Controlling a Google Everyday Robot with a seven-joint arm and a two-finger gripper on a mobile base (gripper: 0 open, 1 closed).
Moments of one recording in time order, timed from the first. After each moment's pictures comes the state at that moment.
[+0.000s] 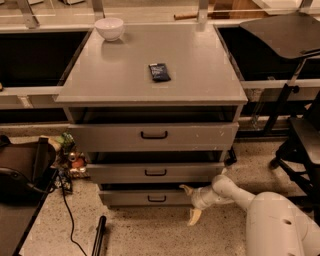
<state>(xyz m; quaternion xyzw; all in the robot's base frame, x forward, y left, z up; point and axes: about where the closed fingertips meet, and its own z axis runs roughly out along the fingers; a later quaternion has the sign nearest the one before) 0.604 -0.127 0.201 -0.73 0.59 0.18 0.30</state>
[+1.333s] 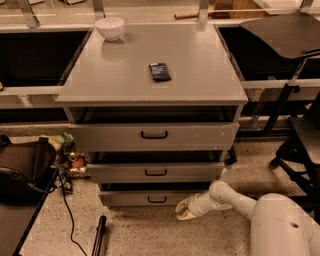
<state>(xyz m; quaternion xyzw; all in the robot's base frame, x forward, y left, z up) 0.577 -0.106 0.199 -0.74 0.57 0.20 0.30</state>
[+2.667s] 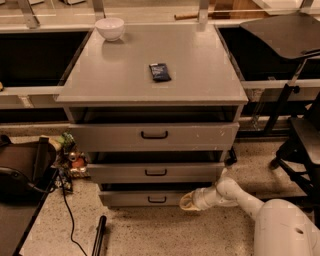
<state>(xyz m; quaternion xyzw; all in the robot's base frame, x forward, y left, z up) 0.604 -0.126 0.215 -0.71 0.59 0.19 0.35</state>
